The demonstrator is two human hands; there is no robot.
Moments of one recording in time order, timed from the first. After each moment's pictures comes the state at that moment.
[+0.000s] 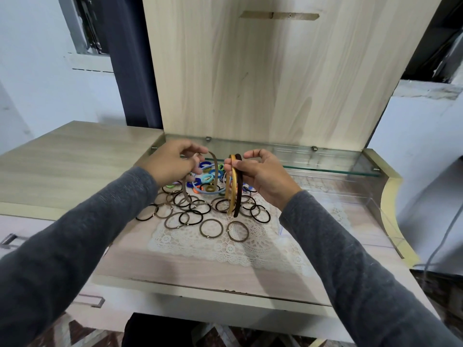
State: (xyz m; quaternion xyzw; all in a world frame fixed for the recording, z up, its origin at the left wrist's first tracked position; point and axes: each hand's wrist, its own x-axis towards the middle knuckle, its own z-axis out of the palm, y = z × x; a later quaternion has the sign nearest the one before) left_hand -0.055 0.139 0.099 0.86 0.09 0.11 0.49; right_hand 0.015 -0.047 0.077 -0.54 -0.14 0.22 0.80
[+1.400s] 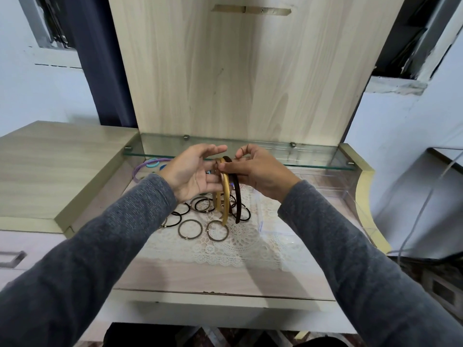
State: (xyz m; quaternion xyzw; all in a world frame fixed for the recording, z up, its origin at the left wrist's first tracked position) left_hand -0.032 0.070 0.095 0.58 0.06 -0.10 0.80; right_hand 0.023 -0.079 0.088 -0.64 -0.19 0.21 0.71
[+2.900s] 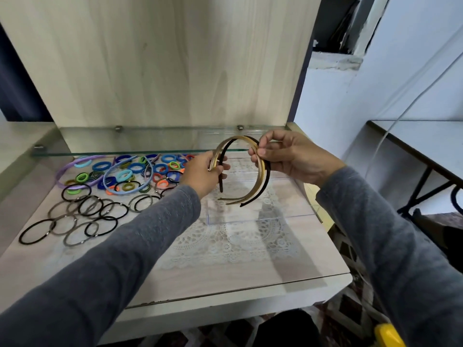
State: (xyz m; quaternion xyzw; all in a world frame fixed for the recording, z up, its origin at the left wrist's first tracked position) left_hand 0.055 -0.044 0.017 0.80 0.02 0.06 0.60; right_hand 0.052 -0.247 0.093 -0.66 -0.19 0.19 0.70
